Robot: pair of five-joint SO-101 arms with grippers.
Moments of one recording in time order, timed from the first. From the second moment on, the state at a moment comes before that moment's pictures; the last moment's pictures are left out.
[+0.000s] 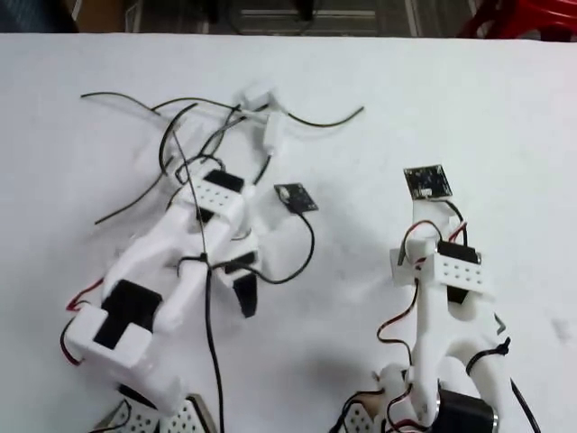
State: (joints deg) left arm 16.7 10.1 23.9 75.0 -38.4; right arm 12.6 -25.7 58.8 46.1 22.4
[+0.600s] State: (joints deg) left arm 17.0 9.3 11.9 80.7 -44.0; right arm 12.6 -25.7 58.8 46.1 22.4
